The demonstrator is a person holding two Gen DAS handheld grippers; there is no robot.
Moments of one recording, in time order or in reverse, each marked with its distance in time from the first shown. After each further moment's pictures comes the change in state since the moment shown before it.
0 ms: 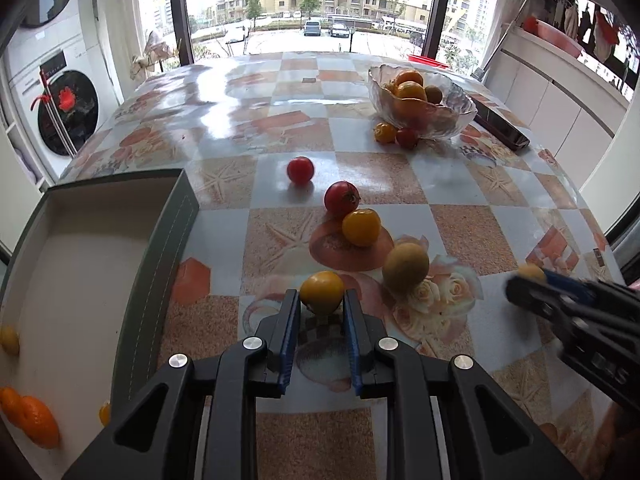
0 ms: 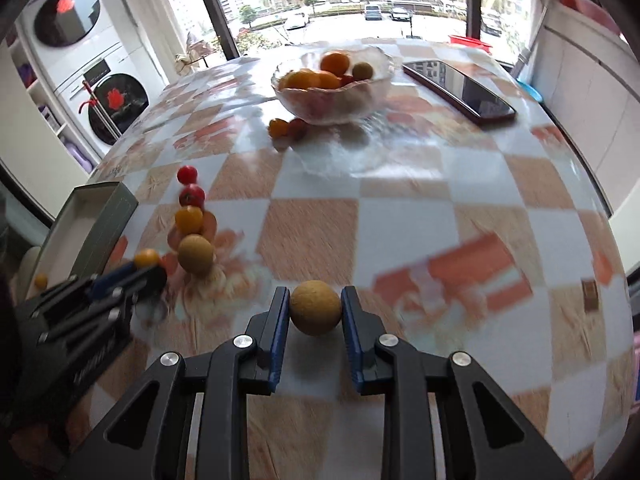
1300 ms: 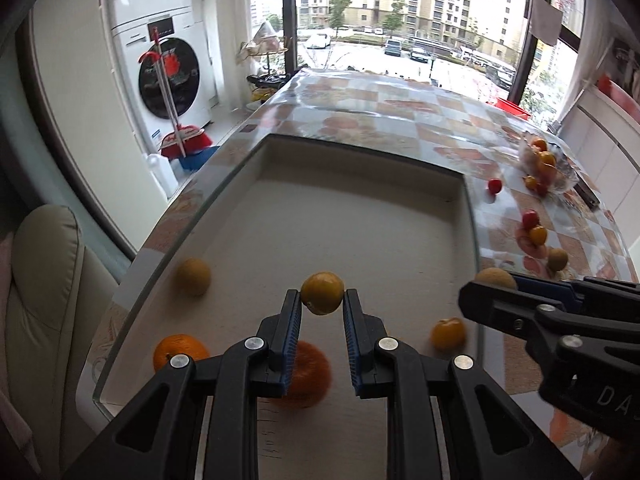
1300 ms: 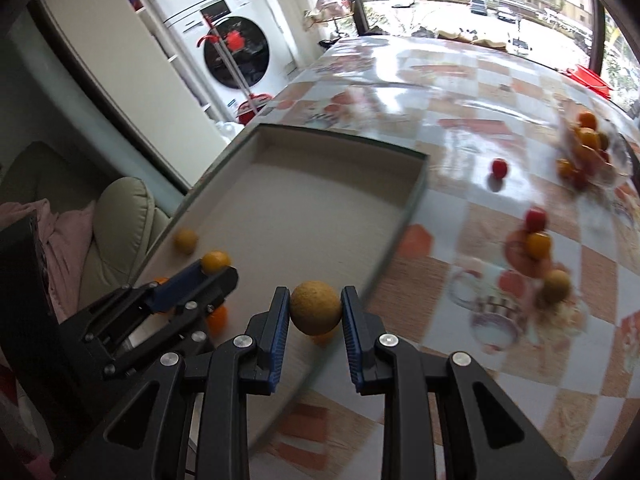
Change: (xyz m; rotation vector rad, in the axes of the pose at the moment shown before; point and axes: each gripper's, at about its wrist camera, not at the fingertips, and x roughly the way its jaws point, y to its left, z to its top) left arm -0.086 0.173 -0.058 -0.232 -0.053 0.194; right arm 0.010 0.240 0.000 -0.259 0.120 0.286
